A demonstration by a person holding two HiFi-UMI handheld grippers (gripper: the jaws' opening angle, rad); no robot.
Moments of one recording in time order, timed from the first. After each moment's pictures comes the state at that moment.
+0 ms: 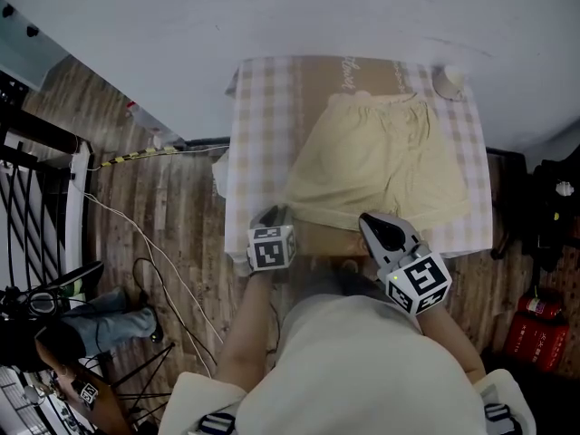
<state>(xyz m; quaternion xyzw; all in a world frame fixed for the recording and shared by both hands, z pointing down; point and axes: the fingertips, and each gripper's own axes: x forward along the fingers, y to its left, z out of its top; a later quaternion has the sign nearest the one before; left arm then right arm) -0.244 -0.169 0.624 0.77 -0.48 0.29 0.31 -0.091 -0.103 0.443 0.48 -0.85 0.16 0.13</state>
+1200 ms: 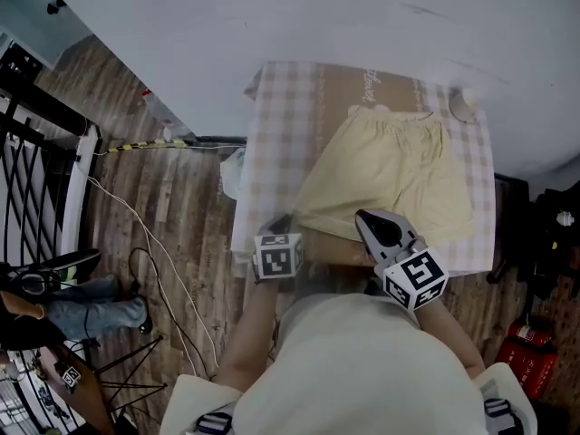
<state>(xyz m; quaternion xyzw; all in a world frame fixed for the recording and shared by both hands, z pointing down) -0.254 -0.157 0.610 0.76 -0.49 0.28 0.33 -0.123 -0.131 0.439 0.43 -0.88 0.14 0.13</state>
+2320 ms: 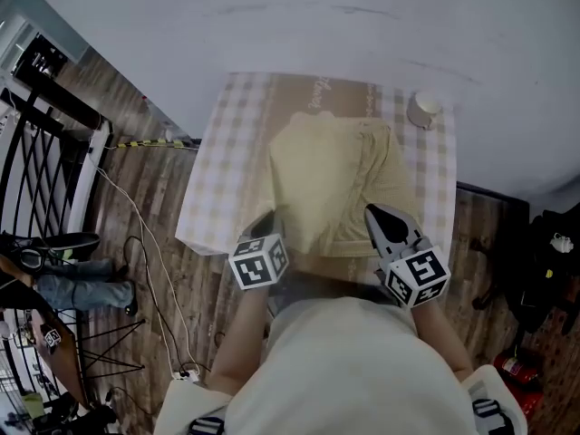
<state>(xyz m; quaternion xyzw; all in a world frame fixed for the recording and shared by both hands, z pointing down) -0.094 -0.140 0.533 0.72 -0.59 0.16 0.33 0.102 -0.126 0.429 0.44 -0.88 0.13 0.08</state>
